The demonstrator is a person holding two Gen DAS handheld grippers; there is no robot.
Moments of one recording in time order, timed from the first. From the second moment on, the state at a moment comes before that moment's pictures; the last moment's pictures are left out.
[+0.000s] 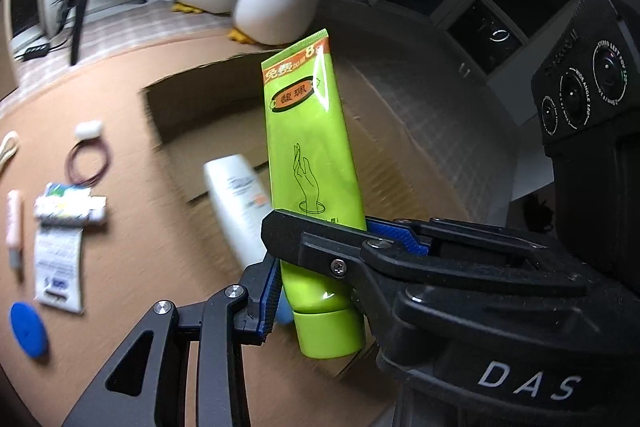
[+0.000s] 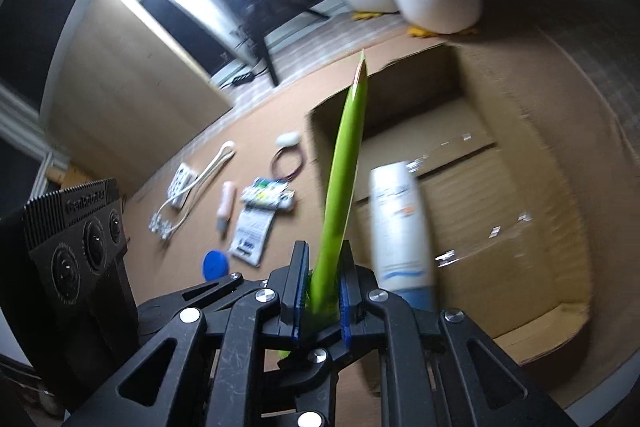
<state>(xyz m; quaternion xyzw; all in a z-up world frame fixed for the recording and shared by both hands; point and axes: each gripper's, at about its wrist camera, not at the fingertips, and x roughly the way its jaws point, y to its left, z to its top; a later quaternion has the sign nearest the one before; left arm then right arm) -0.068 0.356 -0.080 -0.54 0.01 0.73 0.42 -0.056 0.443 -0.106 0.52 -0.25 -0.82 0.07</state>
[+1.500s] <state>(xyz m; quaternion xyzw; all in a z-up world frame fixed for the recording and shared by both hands) -0.086 0.276 -0.063 -0.51 0.03 0.79 0.34 -0.049 0.442 -0.091 0.49 -0.15 -0.86 0.01</state>
